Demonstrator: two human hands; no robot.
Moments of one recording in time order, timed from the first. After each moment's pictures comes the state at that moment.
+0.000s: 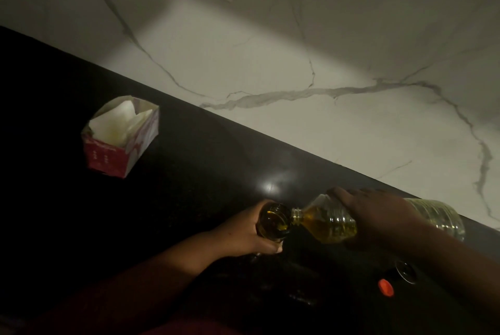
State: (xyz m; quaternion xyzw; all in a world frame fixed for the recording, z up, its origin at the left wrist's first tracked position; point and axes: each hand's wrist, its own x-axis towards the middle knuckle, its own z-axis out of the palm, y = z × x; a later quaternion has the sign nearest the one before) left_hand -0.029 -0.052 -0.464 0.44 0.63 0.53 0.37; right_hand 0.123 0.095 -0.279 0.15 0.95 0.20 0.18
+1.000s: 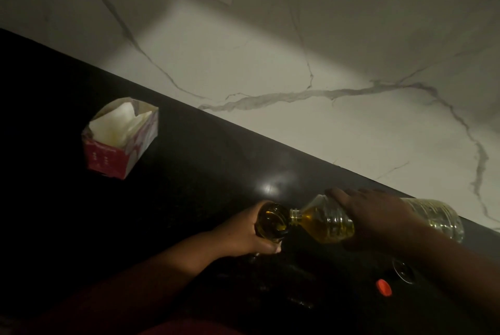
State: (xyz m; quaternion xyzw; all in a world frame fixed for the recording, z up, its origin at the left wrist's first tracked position) left_hand -0.030 -0.053 -0.463 0.44 0.63 0.52 0.38; right_hand 0.124 0.092 -0.276 0.15 0.95 0.21 0.17
